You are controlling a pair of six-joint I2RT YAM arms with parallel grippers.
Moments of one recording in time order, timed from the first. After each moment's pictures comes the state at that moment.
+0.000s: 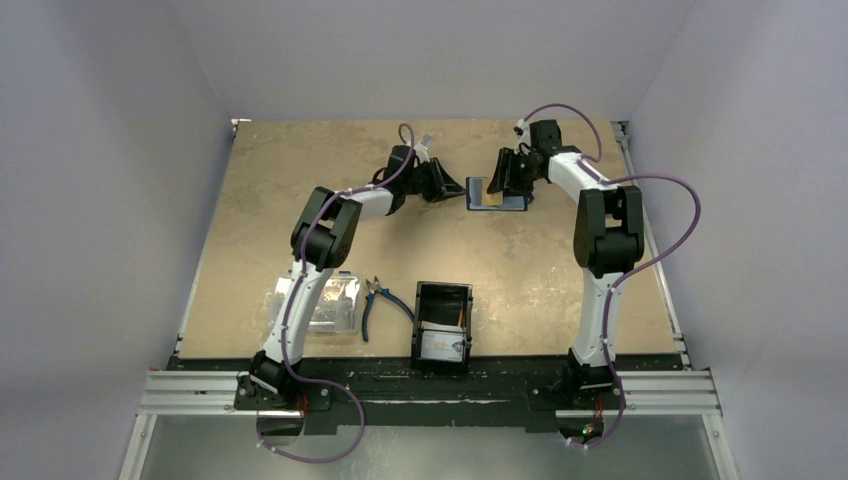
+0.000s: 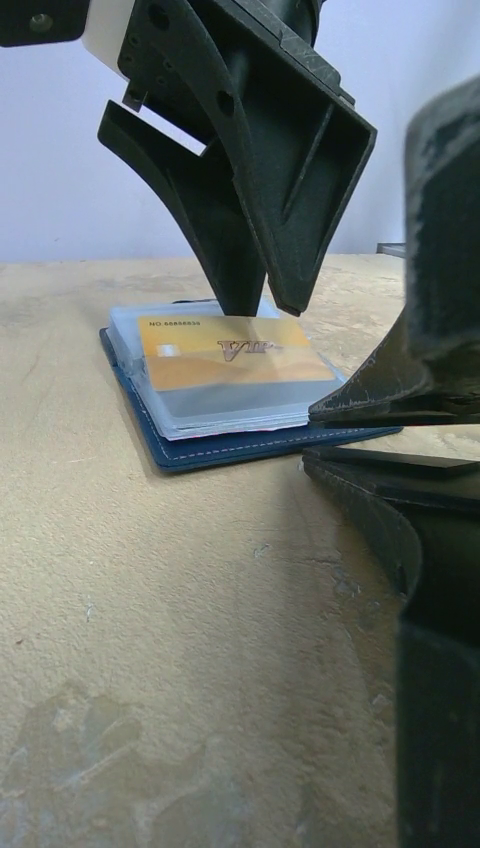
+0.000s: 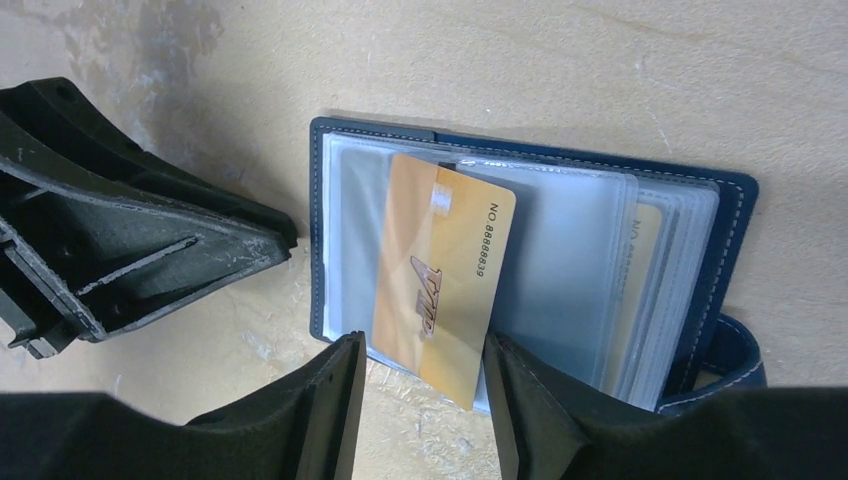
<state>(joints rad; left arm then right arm) -0.45 2.56 1.80 0.34 0.59 -0.94 0.10 2.17 1.67 -0.48 -0.35 0.24</state>
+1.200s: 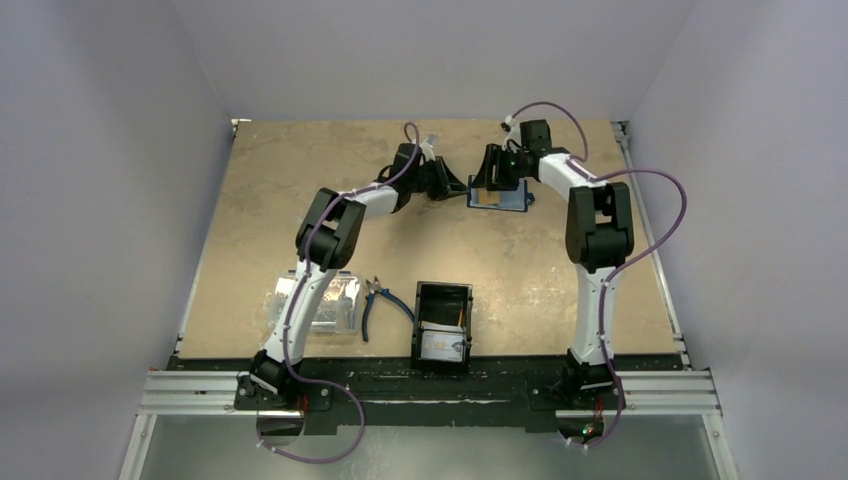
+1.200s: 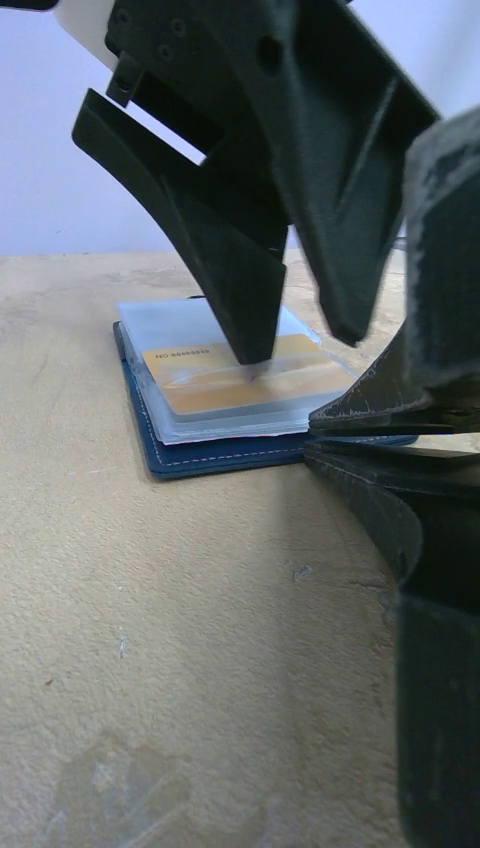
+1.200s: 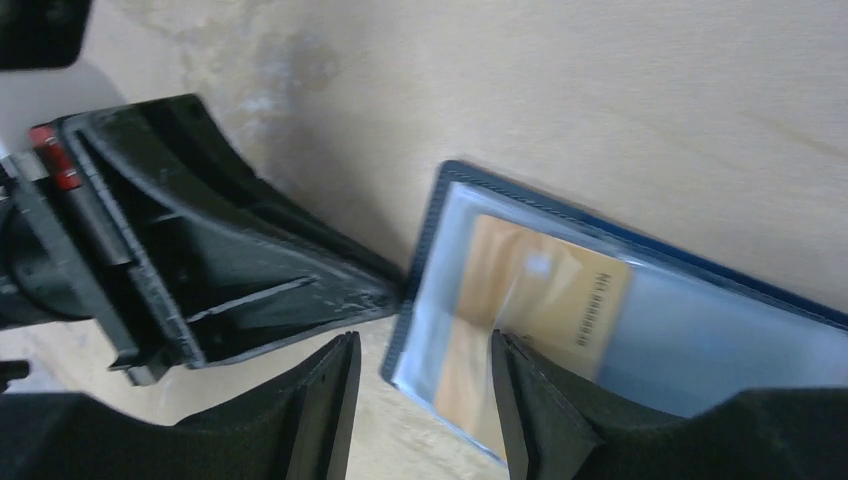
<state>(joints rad) -0.47 2.59 1.89 0.28 0.57 -0.93 0.13 2.24 1.73 -0.40 -0.47 0.24</state>
